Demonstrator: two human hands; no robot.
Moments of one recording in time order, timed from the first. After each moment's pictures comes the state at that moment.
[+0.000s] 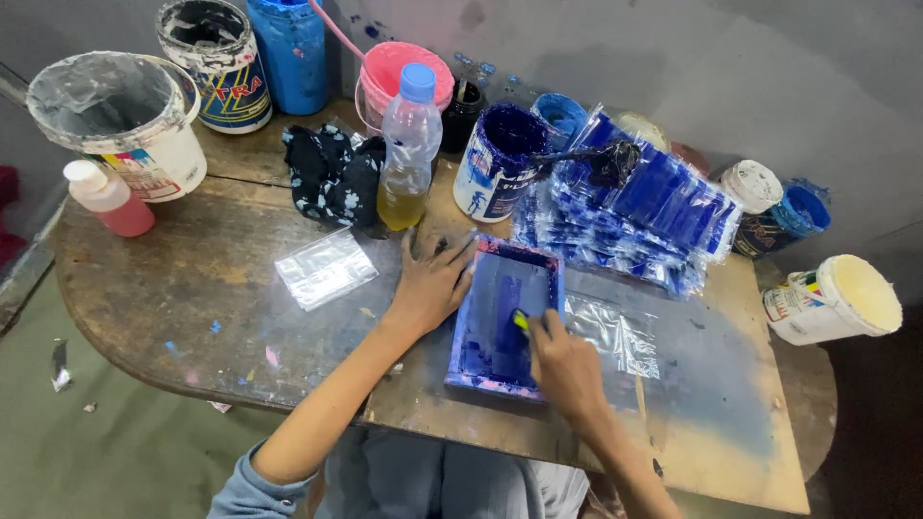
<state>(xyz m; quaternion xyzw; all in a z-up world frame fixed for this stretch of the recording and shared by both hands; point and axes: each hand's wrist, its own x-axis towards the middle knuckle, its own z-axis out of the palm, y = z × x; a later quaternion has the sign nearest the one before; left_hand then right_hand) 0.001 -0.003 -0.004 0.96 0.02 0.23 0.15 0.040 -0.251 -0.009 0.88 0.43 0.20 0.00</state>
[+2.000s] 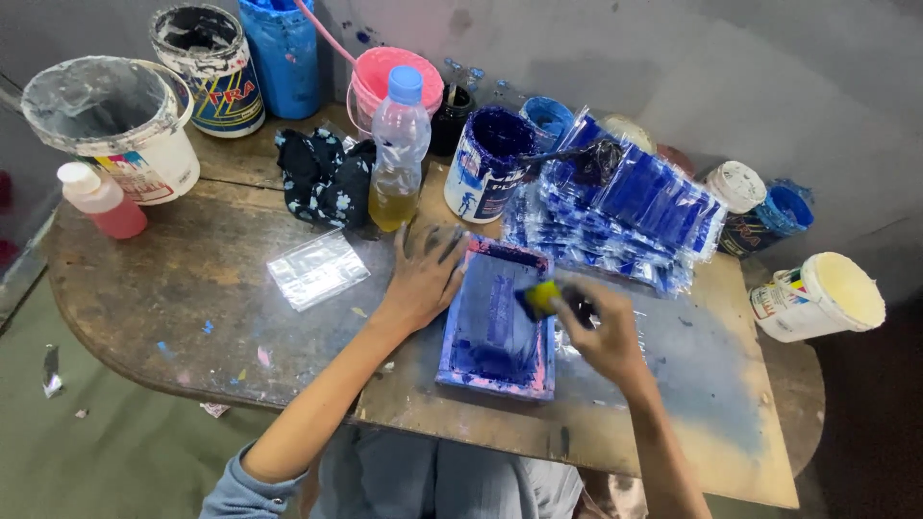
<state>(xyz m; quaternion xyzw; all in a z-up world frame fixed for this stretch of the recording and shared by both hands) 0.008 0.001 -0.015 0.95 0.00 0.31 0.08 0.068 -0.255 0.094 0.83 0.39 0.07 -0.38</state>
